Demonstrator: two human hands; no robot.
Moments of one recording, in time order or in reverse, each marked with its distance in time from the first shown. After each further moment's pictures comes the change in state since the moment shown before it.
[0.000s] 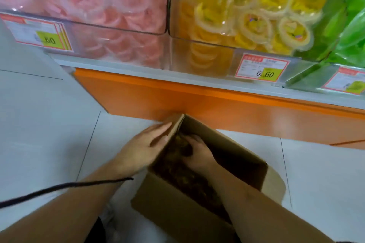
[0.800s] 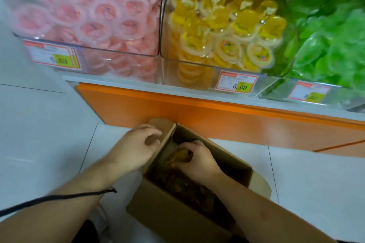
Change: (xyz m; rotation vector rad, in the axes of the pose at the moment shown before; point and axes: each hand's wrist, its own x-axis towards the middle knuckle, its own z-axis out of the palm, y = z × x) left_hand -0.021 0.046 -0.030 0.182 0.111 0.013; right_hand -0.059 -0.040 -0.050 0.062 0.084 -0.096
